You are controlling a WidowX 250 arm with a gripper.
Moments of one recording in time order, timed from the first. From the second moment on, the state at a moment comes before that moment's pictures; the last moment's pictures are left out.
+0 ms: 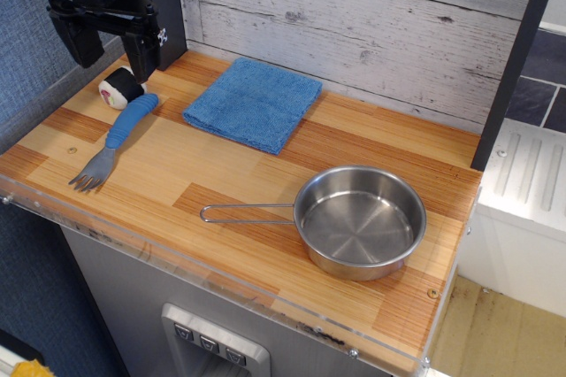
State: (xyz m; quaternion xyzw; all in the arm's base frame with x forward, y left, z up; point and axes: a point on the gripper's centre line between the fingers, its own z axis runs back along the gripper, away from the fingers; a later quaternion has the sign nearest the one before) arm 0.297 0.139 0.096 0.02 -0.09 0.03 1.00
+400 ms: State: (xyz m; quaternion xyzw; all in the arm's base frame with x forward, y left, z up) arm 0.296 0.137 0.086 0.01 -0.07 0.03 1.00
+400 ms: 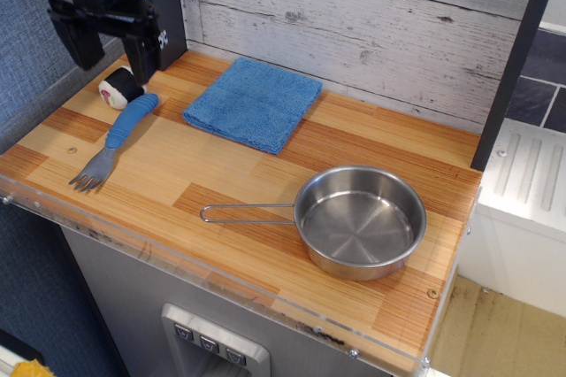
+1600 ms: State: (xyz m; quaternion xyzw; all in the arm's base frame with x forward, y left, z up) arm 0.308 -0.009 0.064 -0.01 -0.09 -0.23 0.97
